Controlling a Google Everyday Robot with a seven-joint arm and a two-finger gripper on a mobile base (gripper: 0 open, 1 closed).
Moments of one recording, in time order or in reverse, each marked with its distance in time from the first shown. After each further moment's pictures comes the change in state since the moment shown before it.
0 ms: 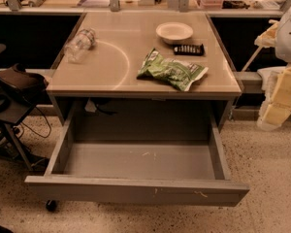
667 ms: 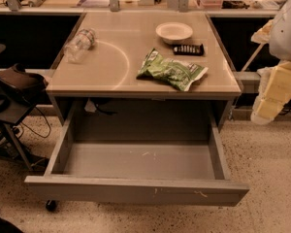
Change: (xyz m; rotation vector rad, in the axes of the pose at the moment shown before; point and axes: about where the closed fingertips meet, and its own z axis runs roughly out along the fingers) arm -0.003 -0.013 0.006 0.026 0.002 0.002
